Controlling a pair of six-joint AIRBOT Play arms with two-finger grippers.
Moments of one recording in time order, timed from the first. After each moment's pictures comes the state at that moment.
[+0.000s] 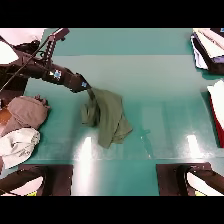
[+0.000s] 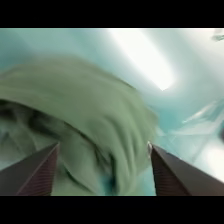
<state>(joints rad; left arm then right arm) -0.22 -1.21 1.39 0.93 -1.28 -1.20 0.01 -1.07 1.88 -1.25 1.42 1.55</state>
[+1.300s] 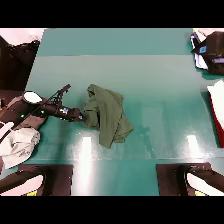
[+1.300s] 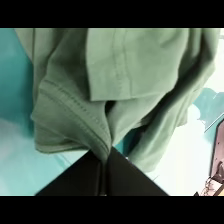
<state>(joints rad) -0.09 -1.22 0.77 0.70 -1.12 -1.13 0.07 -1.13 1.79 -1.23 1.54 1.56</state>
